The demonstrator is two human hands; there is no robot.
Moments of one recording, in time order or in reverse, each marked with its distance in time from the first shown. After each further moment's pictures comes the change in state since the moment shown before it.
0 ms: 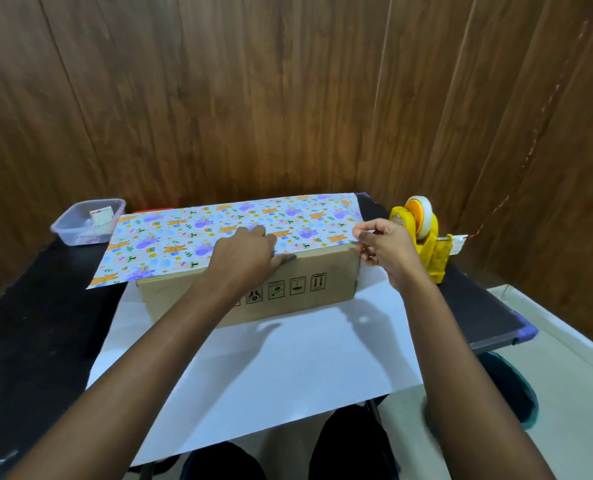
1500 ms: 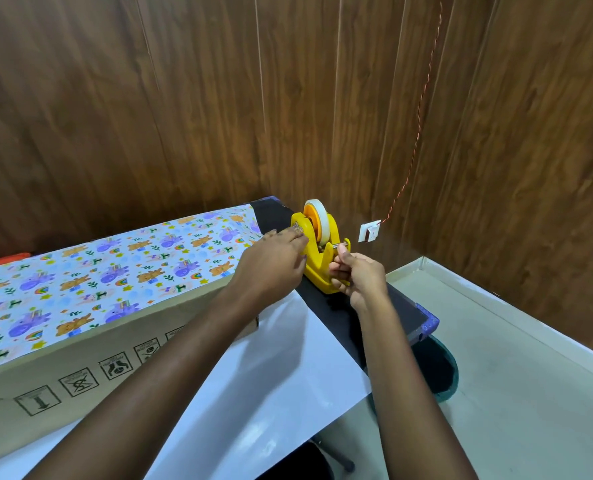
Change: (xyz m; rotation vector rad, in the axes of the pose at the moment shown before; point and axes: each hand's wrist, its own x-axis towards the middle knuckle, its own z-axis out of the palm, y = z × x) left_hand 0.084 0.166 -0.002 -0.283 0.056 0.389; right_hand 0.036 0.060 -0.104 0.354 0.426 0.315
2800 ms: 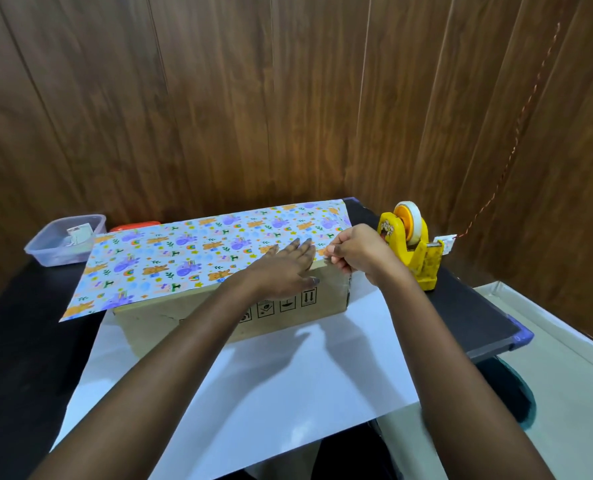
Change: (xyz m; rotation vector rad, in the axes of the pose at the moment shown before) left_hand -0.087 -0.105 -0.021 -0.003 -0.446 -0.140; right_hand -0.112 -0.027 0.118 -0.706 -0.513 -0.131
